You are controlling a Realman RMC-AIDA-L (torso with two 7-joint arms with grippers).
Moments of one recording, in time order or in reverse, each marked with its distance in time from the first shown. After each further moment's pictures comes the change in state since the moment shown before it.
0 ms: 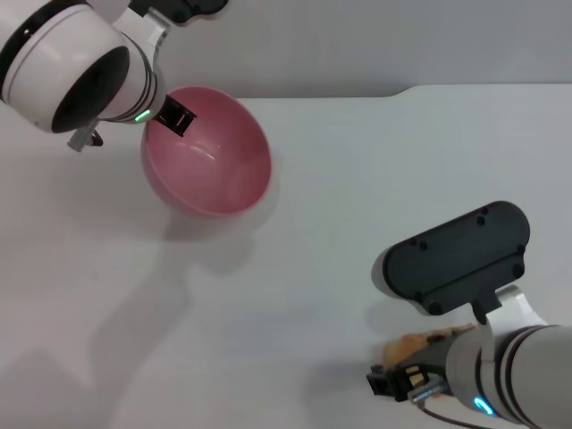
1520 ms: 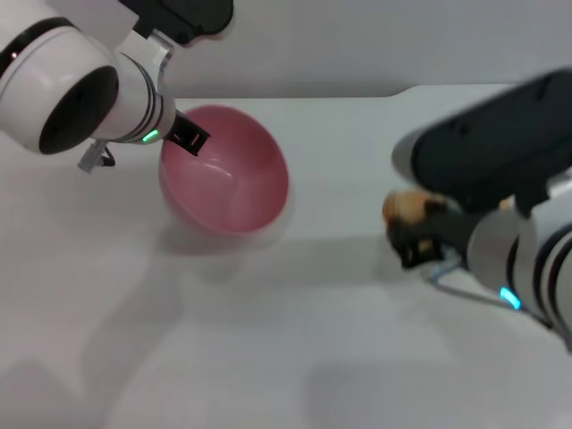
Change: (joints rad) left arm 0.044 0.002 0.017 0.009 -0.077 0.050 0.025; right arm 0.027 -0.008 0.039 -0.216 -0.229 -0.004 -0.038
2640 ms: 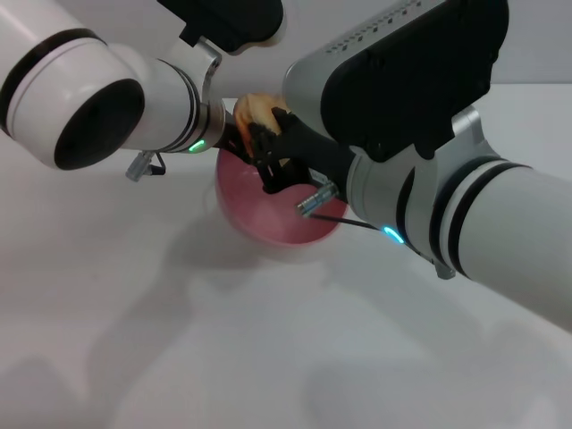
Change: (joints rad) left arm 0.001 -0.004 0.066 0.046 -0.106 0.055 0.004; right arm 0.104 0.009 -0.004 0.105 0.037 -0.456 0.003
